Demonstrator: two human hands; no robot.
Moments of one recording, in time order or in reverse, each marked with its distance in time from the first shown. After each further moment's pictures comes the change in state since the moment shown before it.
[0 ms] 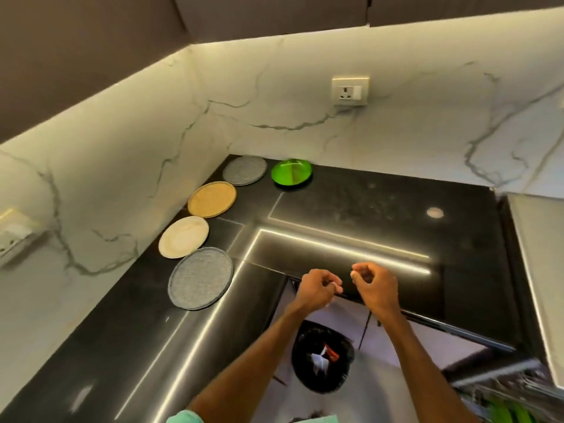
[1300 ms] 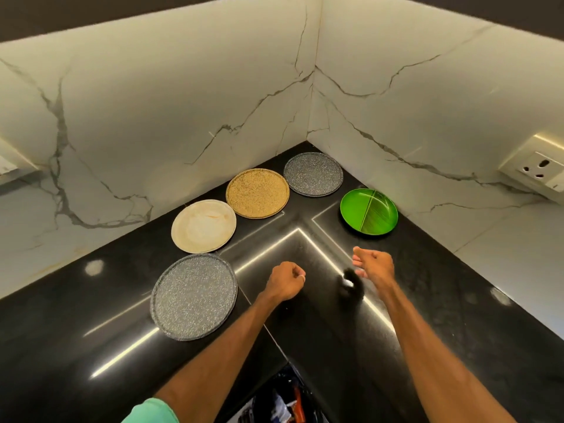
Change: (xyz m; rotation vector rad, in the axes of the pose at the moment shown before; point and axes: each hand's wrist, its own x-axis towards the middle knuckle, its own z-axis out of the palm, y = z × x) left_hand 0.223 -0.103 -0.176 -0.116 0.371 -0.461; right_hand 0.356 -0.066 0.233 0.195 -0.481 0.394
